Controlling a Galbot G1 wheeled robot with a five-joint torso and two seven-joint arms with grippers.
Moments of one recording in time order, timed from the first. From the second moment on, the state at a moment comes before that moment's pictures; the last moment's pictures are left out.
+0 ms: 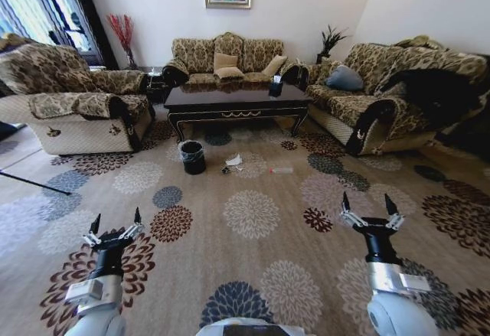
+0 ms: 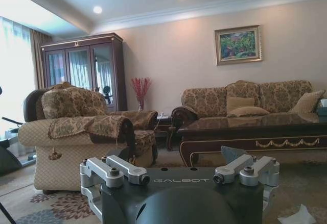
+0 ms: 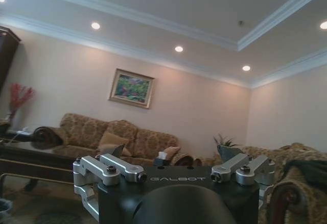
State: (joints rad) left arm 1.82 -1.49 -0.82 -2.33 -0.17 -0.07 -0.12; right arm -1.81 1.24 0.83 2.23 0.24 0.32 0.07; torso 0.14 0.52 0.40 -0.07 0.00
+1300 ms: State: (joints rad) left arm 1.82 -1.49 -0.82 -2.34 -0.18 -0.07 -0.12; right arm -1.86 1.23 0.78 2.25 0.17 0.20 0.06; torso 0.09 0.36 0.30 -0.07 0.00
